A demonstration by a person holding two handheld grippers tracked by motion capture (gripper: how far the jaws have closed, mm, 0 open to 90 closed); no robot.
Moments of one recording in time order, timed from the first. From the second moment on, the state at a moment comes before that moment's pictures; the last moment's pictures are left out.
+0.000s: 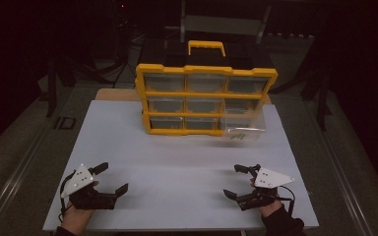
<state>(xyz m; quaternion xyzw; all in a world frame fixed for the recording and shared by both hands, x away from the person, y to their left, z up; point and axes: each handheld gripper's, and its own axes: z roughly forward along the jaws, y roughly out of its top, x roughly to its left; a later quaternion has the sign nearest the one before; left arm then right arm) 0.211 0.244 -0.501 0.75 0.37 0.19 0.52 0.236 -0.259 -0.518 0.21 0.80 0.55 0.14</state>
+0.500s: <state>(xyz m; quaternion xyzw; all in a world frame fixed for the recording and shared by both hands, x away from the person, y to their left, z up) 0.200 0.256 -0.514 0.73 0.41 0.22 0.50 0.236 -0.259 -0.518 0.21 0.80 0.55 0.14</state>
